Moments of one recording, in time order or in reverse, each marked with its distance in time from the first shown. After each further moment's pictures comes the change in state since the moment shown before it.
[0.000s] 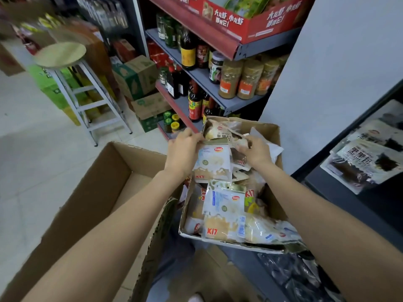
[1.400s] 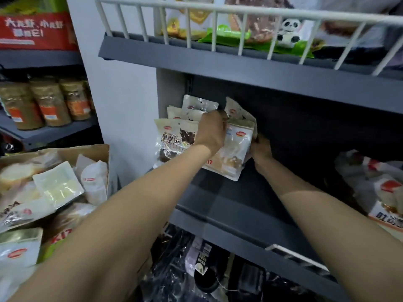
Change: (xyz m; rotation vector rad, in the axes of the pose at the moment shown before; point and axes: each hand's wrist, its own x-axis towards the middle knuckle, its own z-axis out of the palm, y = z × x) left_hand 0.026 0.449 0.212 -0.354 0.052 0.543; right_hand -0.054 0.342 -0.277 0.589 0.707 0.193
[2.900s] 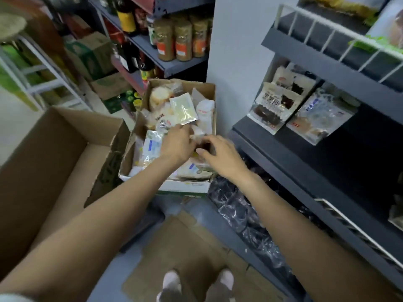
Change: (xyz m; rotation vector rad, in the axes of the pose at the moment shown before) left_hand -0.228 -0.113 -0.228 0.268 -0.251 -0.666; right_hand -0.294 -0.111 0.135 -0.607 -0.930 -0.393
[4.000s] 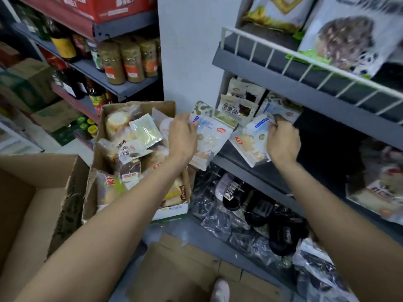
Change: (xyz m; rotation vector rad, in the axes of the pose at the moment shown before) left_hand 0.044 0.085 -0.002 -0.542 0.169 0.135; right_hand -0.018 0.072 -0.123 -0.248 0.751 0.596
